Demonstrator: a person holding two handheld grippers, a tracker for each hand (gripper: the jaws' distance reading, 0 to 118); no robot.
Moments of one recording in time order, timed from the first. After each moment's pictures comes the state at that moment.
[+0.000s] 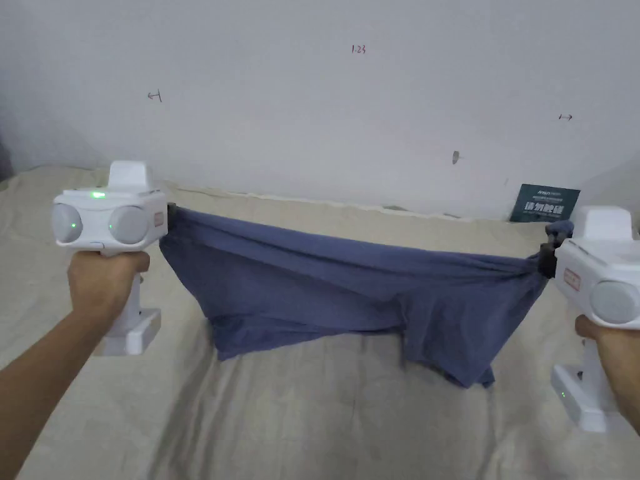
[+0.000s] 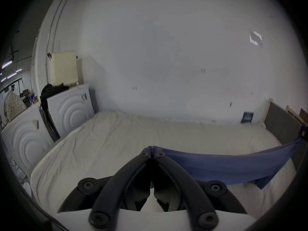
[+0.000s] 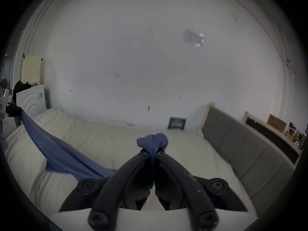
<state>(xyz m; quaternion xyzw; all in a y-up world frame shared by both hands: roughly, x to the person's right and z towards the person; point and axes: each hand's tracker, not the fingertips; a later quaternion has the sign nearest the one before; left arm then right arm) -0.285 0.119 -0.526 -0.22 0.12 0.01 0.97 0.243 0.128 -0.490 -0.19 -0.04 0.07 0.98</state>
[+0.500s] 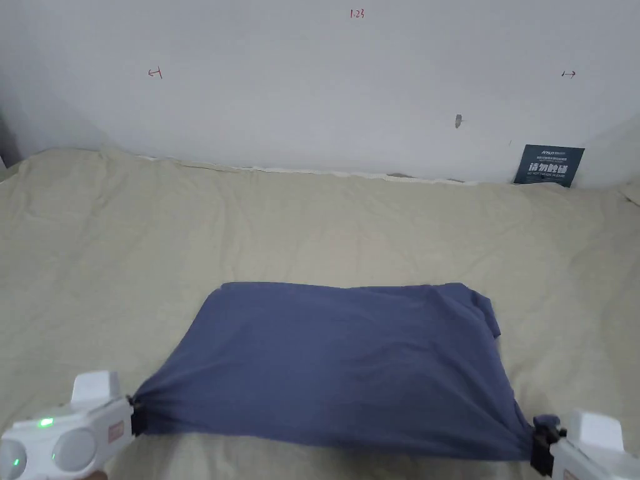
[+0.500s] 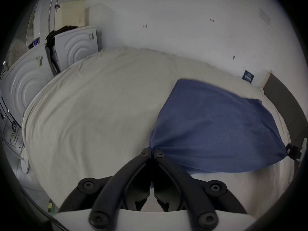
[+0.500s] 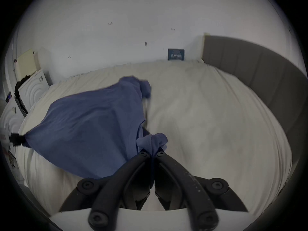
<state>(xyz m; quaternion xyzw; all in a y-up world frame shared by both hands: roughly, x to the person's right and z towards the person) -0.304 -0.052 -0.304 -0.39 0.10 0.08 0.91 0.260 -0.074 -0.300 -0.37 -0.04 -0.04 0.93</state>
